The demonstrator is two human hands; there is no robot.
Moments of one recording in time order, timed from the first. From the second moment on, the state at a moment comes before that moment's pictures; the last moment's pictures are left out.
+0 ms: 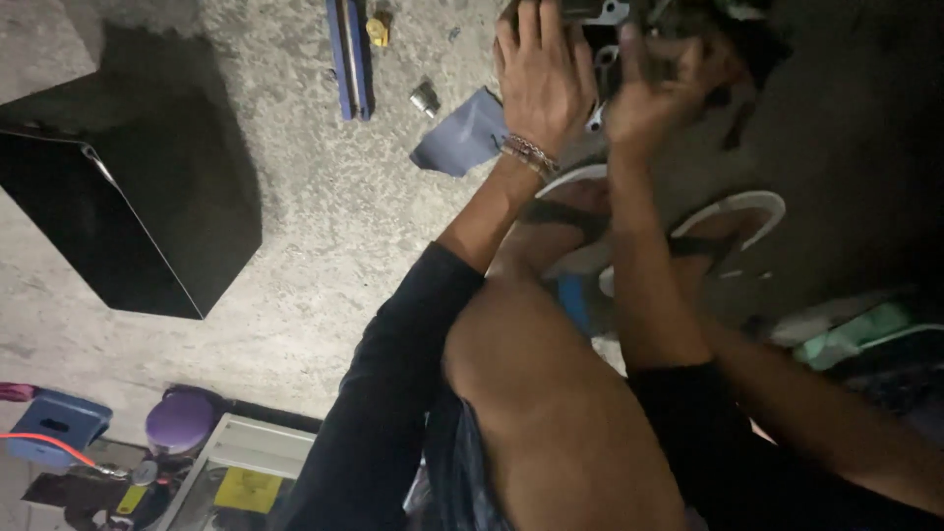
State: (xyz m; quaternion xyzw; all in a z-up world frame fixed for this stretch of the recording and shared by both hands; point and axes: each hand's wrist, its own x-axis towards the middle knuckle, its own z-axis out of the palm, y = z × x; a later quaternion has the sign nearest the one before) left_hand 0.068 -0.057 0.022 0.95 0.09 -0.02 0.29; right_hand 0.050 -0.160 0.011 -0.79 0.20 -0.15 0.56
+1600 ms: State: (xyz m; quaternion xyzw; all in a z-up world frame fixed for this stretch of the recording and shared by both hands) left_hand 0.063 -0.057 -0.002 0.97 0.04 -0.01 0.26; right_hand 0.099 -0.230 0.009 -0.78 0.02 -0.06 0.62
